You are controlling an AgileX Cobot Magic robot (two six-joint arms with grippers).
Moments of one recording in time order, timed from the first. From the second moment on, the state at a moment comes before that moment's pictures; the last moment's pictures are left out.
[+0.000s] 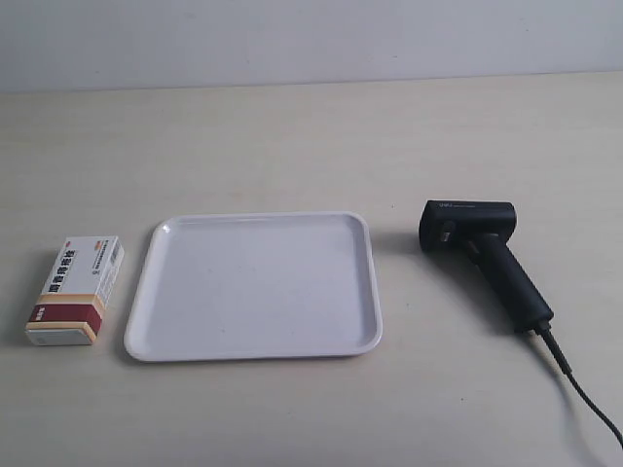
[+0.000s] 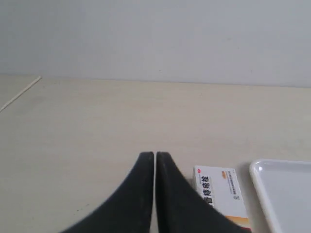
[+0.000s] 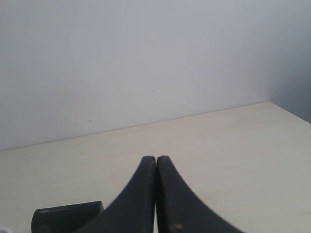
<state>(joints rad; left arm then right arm) 0.03 0.01 0.00 0.00 0.26 -0.02 0.04 0.01 0.00 0.12 0.14 0.03</state>
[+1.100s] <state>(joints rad) -0.21 1.42 -0.53 -0.26 0.17 0.23 0.04 0.01 -0.07 0.41 0.16 -0.01</state>
